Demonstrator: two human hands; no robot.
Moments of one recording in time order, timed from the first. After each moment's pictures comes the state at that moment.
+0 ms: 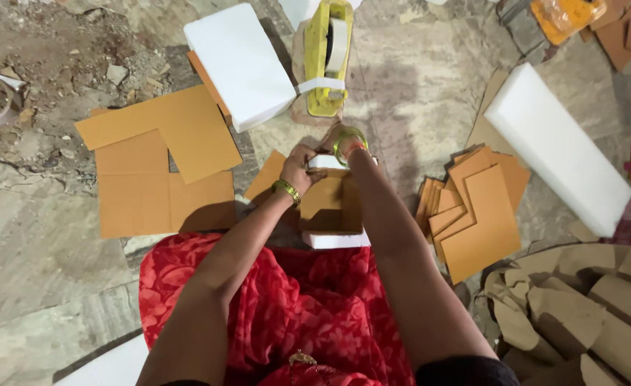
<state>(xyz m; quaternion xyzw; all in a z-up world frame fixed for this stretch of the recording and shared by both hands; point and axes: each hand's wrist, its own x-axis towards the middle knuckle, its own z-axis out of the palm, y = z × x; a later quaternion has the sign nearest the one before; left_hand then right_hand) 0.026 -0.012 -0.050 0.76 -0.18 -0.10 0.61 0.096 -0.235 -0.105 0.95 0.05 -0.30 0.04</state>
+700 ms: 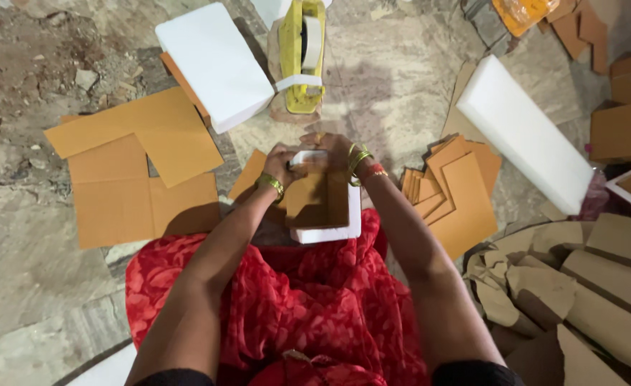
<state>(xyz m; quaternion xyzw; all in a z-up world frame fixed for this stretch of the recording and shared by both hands) 0.040 -0.041 -0.125 0.49 0.05 -0.34 0.80 0.014 -0.203 0.062 0.92 0.12 -0.13 -0.35</state>
